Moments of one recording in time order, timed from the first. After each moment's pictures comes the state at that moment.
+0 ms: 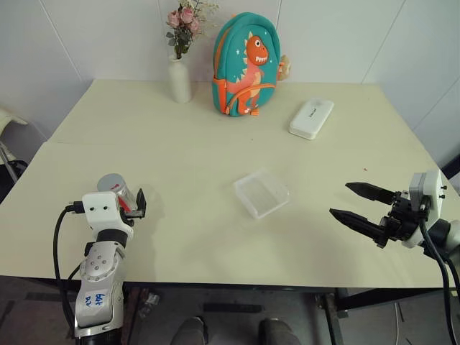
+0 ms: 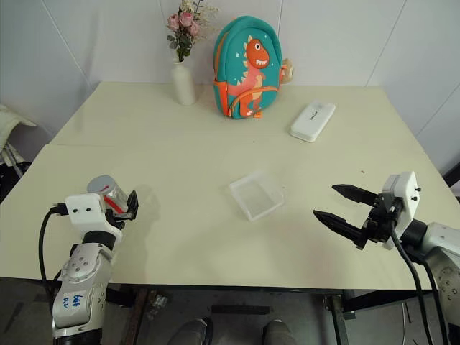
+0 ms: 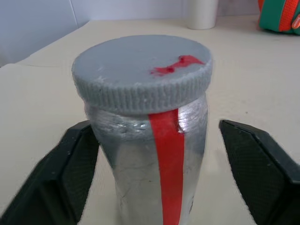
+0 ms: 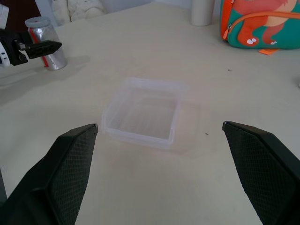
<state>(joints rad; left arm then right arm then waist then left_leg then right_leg) -0.07 0.18 0.31 -0.33 -0.11 0.34 0.05 -0.04 -0.82 -0.45 -0.30 0.74 0.50 0.99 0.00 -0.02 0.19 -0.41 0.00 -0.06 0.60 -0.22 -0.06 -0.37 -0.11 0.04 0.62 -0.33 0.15</state>
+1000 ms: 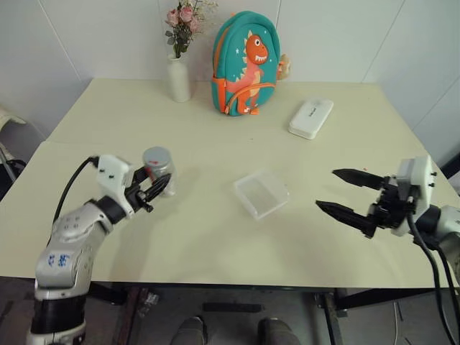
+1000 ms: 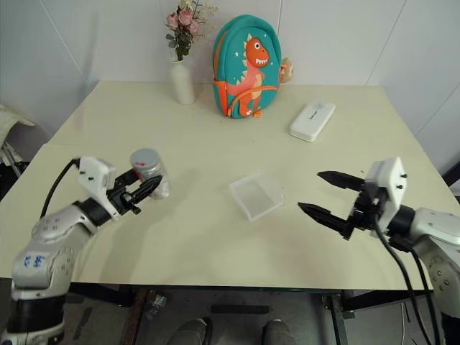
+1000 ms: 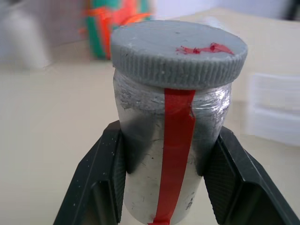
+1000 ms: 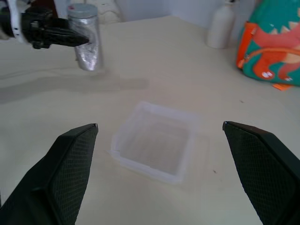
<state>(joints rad) -0.35 0.58 0.22 -0.25 -0.43 0.45 -0.62 -0.17 -0.81 -0.34 -0.48 0.75 0.54 0.88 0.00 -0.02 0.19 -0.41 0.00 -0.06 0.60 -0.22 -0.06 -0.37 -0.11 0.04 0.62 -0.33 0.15</state>
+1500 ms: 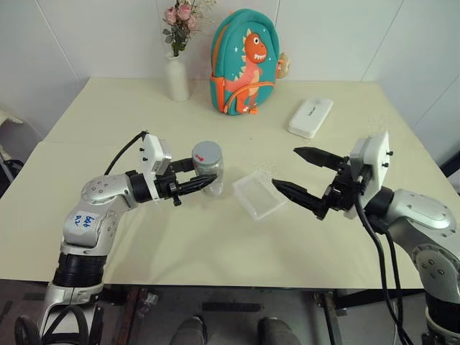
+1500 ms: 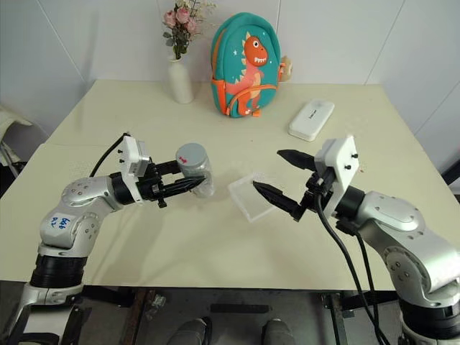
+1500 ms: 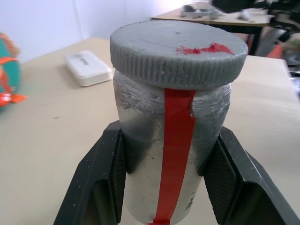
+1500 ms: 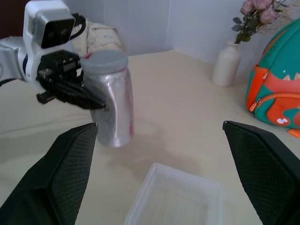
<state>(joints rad) -0.58 0.56 0.04 -0.06 -0.49 0.43 -0.95 -0.43 -0.64 -0.14 -0.60 0.78 0.70 0.52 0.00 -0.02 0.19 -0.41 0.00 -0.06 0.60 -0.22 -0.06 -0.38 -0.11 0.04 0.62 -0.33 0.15</state>
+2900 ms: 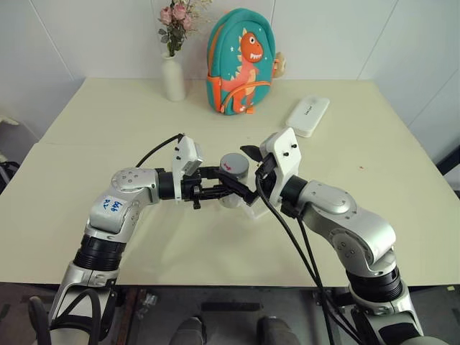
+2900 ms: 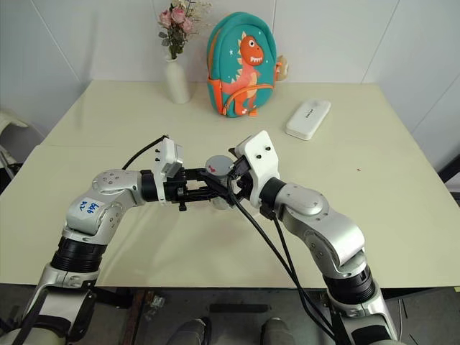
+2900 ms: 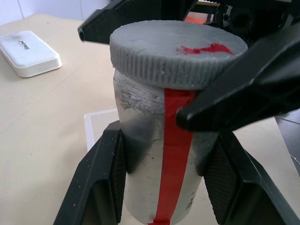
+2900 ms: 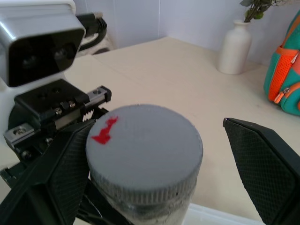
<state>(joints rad) -0.68 0.52 -0.08 -0.03 -0.43 0.51 -0.97 -0.62 -0.32 0.15 -0.50 0.53 0.80 0.29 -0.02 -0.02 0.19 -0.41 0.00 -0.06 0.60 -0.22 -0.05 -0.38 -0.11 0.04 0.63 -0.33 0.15</state>
